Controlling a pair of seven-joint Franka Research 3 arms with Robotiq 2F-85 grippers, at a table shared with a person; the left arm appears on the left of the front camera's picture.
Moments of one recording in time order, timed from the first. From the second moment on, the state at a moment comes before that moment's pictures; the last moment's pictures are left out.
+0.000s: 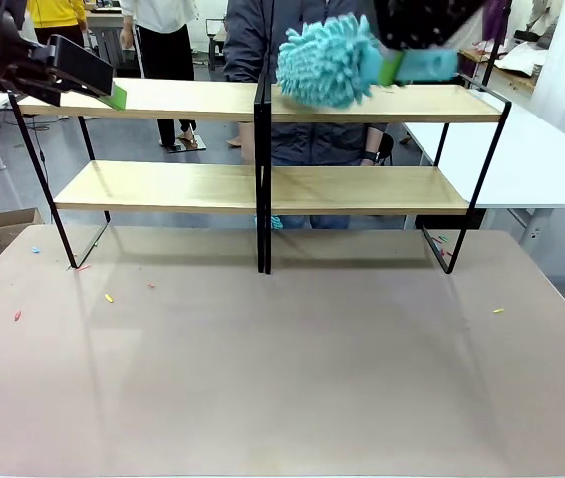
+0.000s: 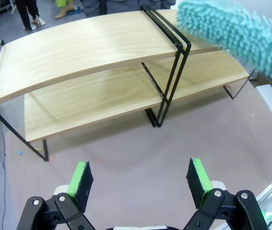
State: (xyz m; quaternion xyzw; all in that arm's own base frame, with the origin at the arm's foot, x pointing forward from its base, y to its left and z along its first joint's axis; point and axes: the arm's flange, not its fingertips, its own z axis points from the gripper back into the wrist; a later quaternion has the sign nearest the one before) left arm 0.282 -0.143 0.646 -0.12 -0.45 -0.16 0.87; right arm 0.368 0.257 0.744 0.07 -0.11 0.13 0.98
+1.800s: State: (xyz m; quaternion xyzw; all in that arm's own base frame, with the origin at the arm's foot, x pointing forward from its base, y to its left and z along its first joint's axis) left arm 0.282 -0.143 0.646 -0.12 -0.45 -0.16 0.87; right arm 0.443 0.176 0.709 0.03 -0.08 -0.17 0.98
